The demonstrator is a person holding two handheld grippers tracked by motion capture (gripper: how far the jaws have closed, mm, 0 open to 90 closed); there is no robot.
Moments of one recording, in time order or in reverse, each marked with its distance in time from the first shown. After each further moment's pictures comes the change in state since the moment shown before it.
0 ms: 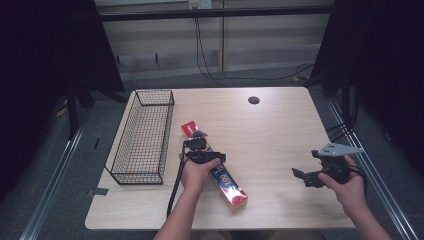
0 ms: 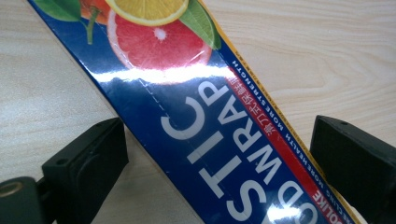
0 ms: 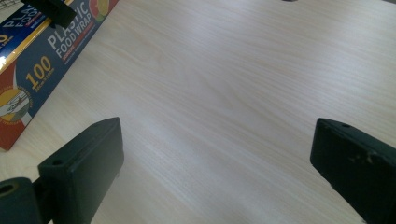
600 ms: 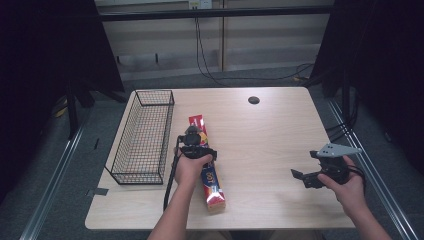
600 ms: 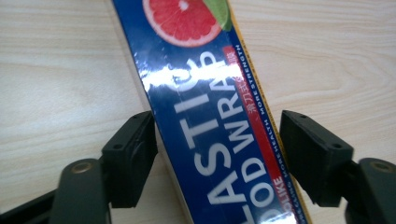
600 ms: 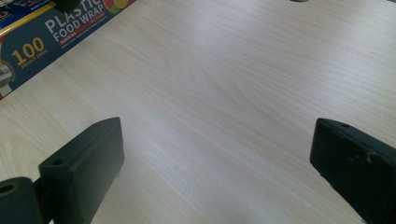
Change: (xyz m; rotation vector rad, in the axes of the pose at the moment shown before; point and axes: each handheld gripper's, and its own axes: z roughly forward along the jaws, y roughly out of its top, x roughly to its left) left arm 0.011 0.015 -0.015 0.052 0.047 -0.004; right arm 0.001 0.000 0.001 0.000 0.023 -0.023
